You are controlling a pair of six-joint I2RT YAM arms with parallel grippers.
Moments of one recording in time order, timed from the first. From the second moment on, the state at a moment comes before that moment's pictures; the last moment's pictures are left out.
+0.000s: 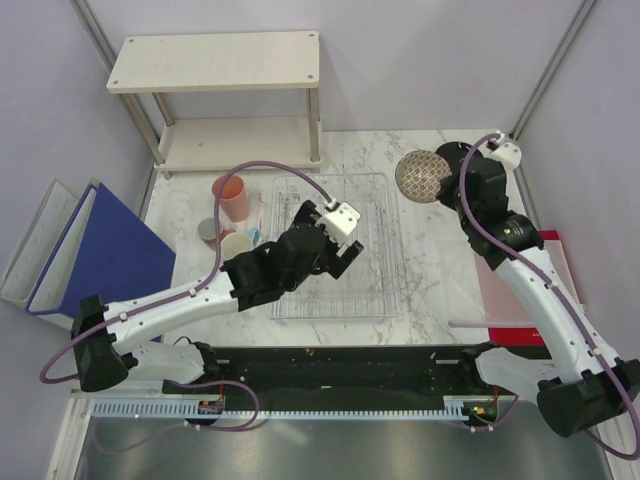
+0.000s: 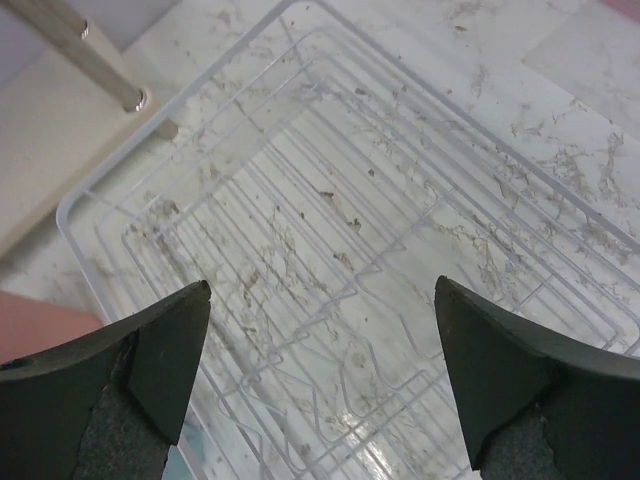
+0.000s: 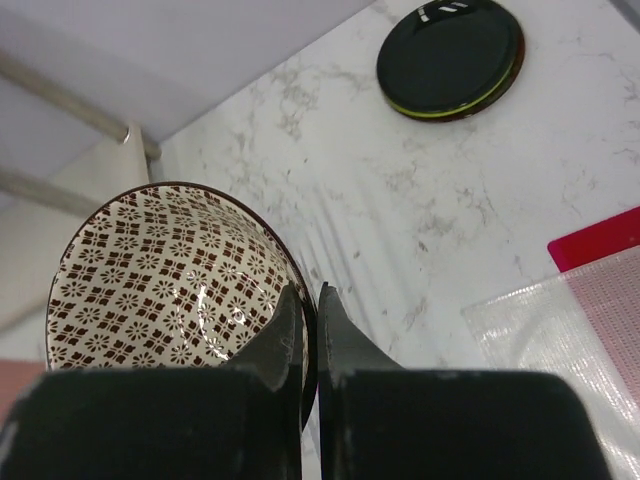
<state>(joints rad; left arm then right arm) -1.10 1.23 1.04 -0.21 -0.48 0.10 0.36 1.09 1.16 -0.49 0.43 0.62</state>
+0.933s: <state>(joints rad) -1.07 1.04 0.86 -0.30 -0.44 -0.25 0.01 1.93 1.21 -0.01 0.26 0.74</state>
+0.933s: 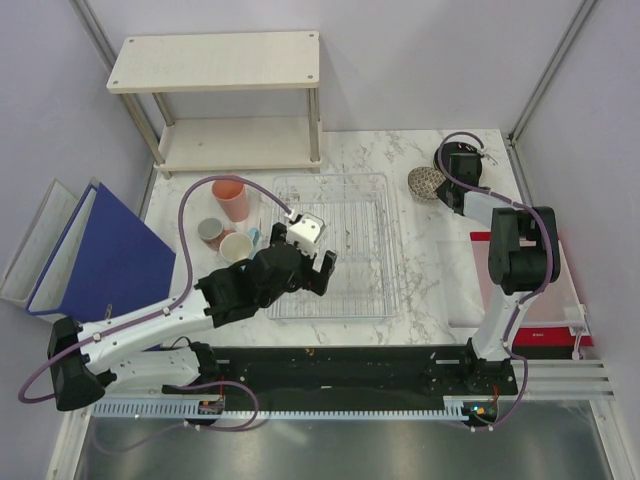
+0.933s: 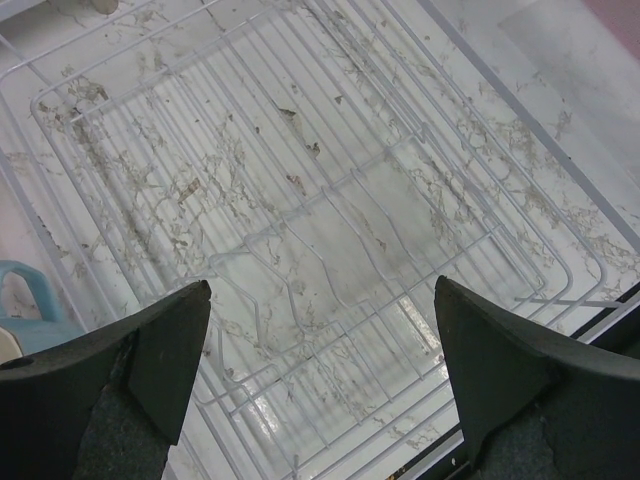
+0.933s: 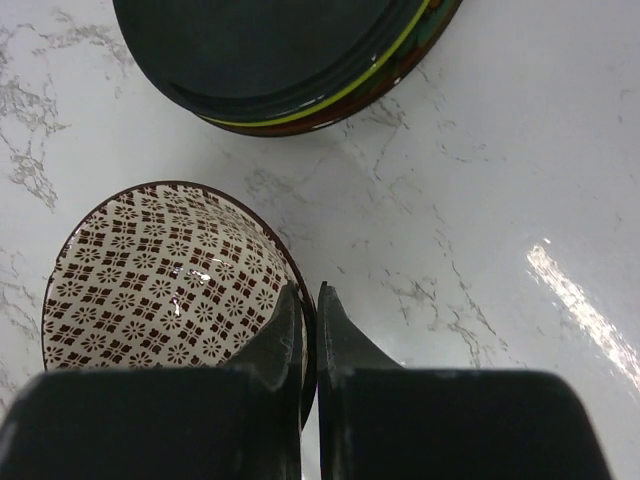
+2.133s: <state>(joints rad) -1.07 1.16 0.95 -0.33 -0.43 -0.41 0.26 1.14 1.02 0.02 0.15 0.75</state>
